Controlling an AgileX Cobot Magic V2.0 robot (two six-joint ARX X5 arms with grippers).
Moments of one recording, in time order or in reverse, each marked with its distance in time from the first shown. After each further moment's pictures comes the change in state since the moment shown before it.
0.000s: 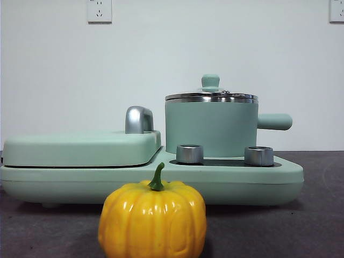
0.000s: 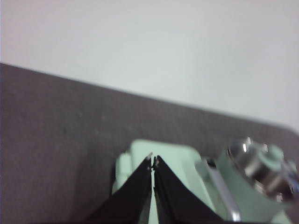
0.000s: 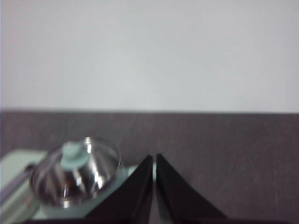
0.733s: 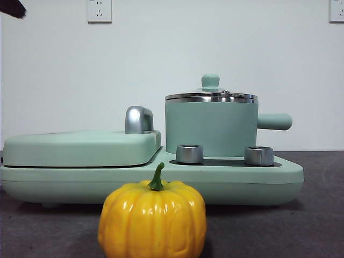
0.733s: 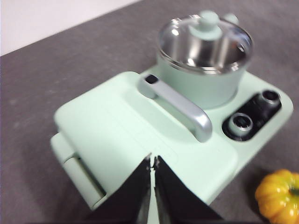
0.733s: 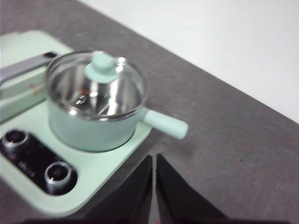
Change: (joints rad) left arm -0.223 0.399 0.130 -0.096 0.174 0.613; right arm 0.105 0.152 0.038 -0.161 -0.074 -0.494
